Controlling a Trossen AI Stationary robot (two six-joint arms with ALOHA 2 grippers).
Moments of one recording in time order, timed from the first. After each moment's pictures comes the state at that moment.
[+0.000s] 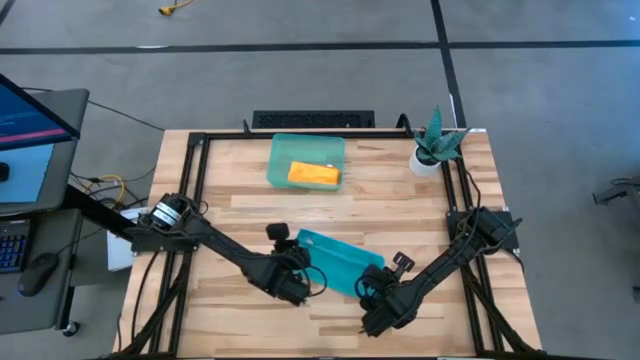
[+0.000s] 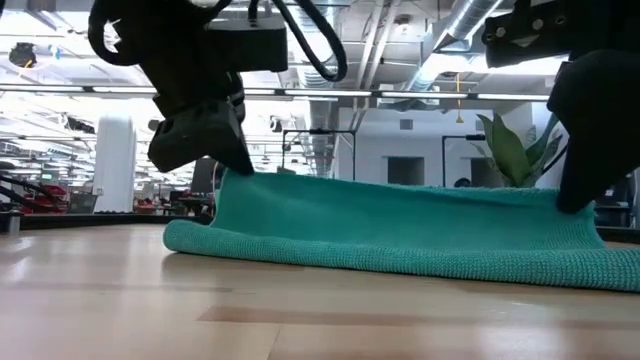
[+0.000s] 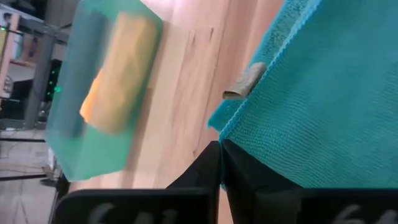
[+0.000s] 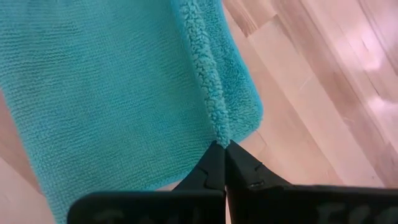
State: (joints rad) left arm -0.48 1.97 1.33 -0.93 -0.86 -0.61; right arm 0.70 2.05 1.43 -1.22 0.44 1.34
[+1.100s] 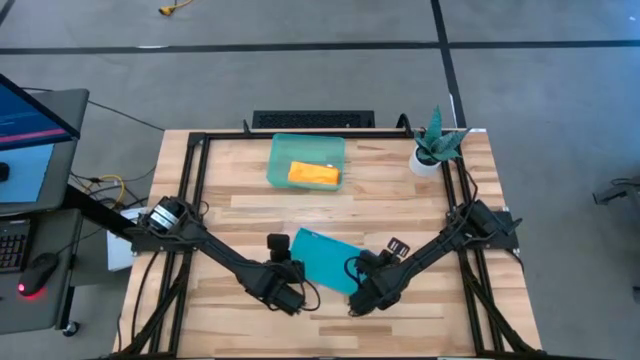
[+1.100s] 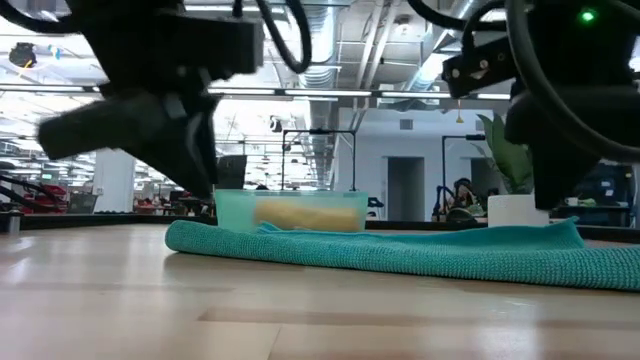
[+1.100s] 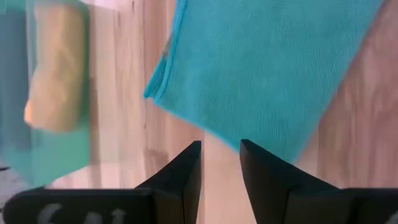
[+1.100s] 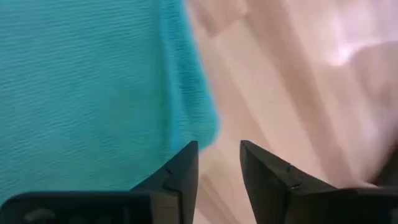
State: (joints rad) left arm -0.54 1.97 1.35 -0.98 -0.66 -0.49; right arm 0.57 2.05 1.47 -1.33 0.34 1.16
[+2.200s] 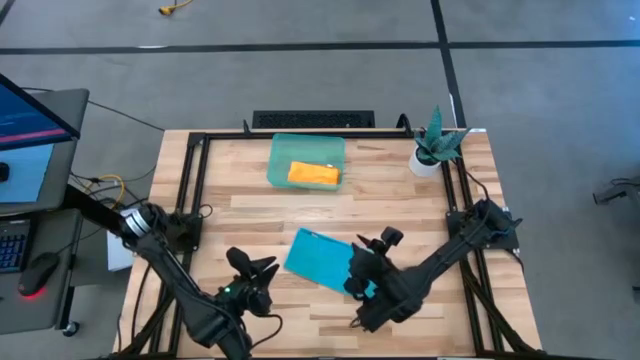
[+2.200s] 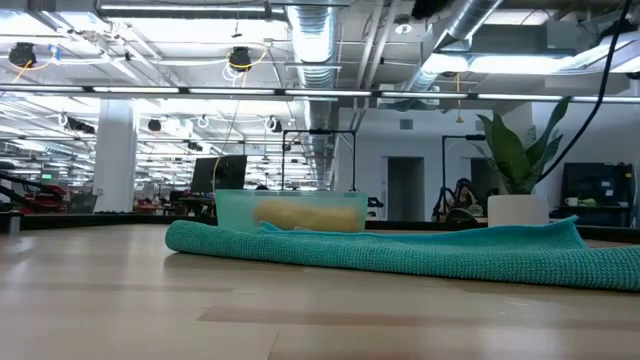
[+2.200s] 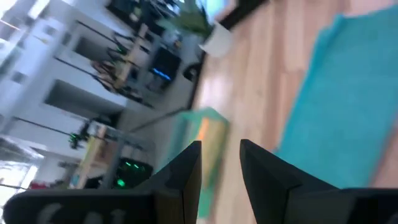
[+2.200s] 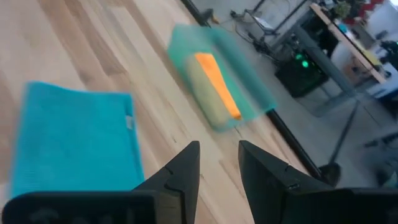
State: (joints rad) left arm -0.86 1.88 1.60 -1.57 -1.25 -0.93; right arm 0.65 1.98 1.78 -1.53 1.04 1.10
